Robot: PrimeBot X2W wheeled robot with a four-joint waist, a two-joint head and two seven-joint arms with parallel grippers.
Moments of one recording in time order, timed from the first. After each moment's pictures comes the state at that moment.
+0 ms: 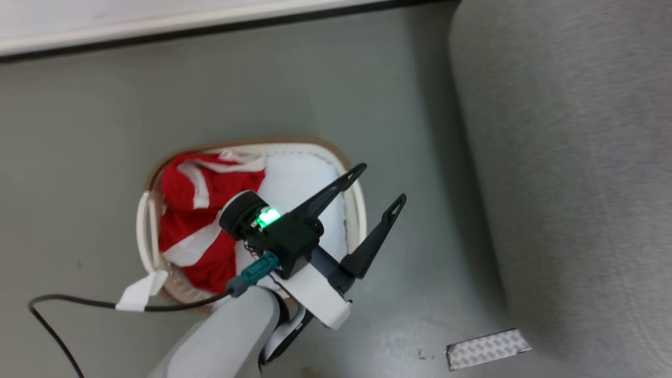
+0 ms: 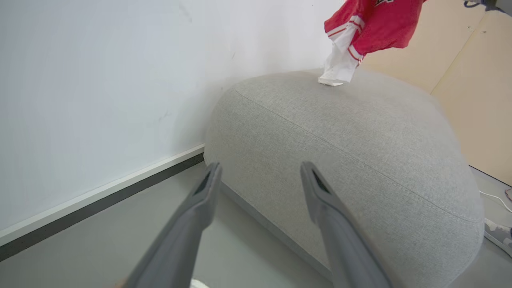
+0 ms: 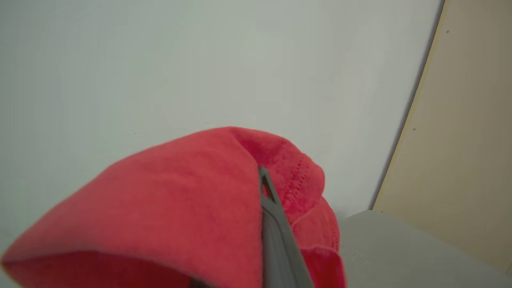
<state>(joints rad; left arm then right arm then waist) -0.58 0.21 -0.67 0.14 -0.27 -0.11 -0.20 -1.16 -0.37 -0.47 0.61 0.02 0.13 -0.16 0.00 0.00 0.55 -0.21</state>
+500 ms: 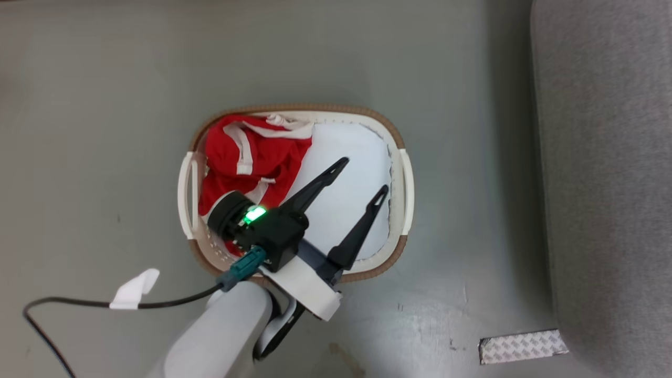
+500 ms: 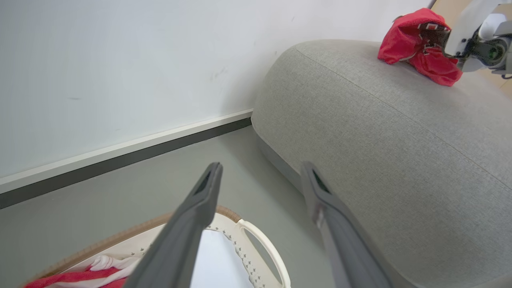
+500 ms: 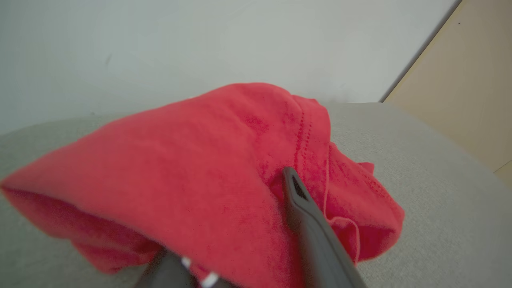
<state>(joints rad) -0.60 0.20 -0.65 0.20 -0.27 -0.09 -0.24 -1.13 -0.31 -0.94 0.89 -0.49 0.13 -0.20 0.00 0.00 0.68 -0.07</state>
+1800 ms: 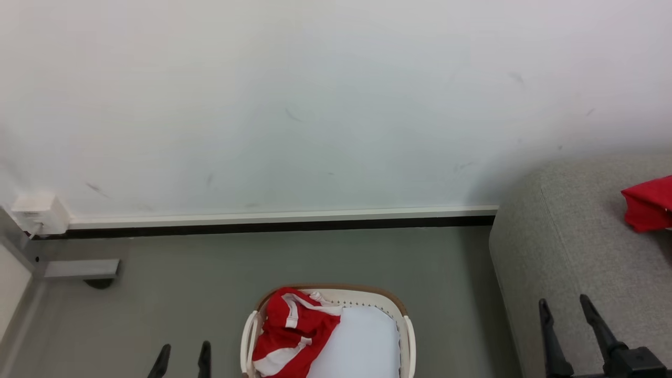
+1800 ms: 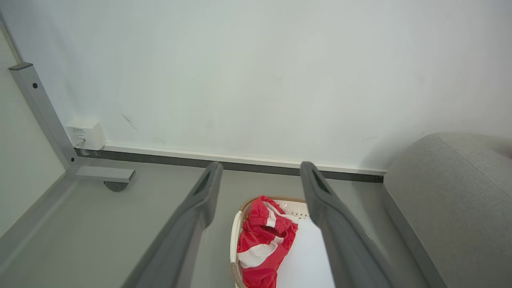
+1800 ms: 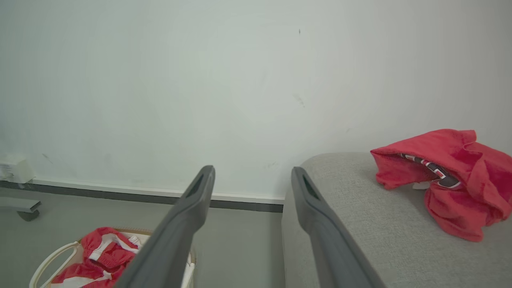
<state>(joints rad) 0.10 0.13 -0.09 0.18 -0.25 0.00 -0.26 -0.05 -0.05 -0.04 0.28 0.09 0.13 -0.26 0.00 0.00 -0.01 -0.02</state>
